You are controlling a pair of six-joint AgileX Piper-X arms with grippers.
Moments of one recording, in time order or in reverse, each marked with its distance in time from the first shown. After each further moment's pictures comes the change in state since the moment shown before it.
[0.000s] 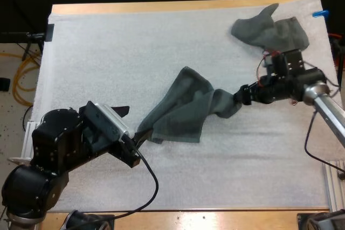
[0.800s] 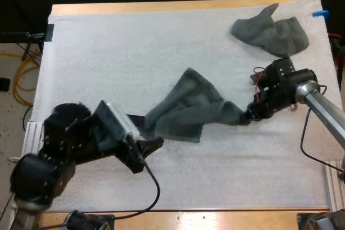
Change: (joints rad) left arm -0.014 0.065 0.000 0.050 0.196 0.015; right arm 0.000 0.076 0.000 0.189 -0.037 -0.354
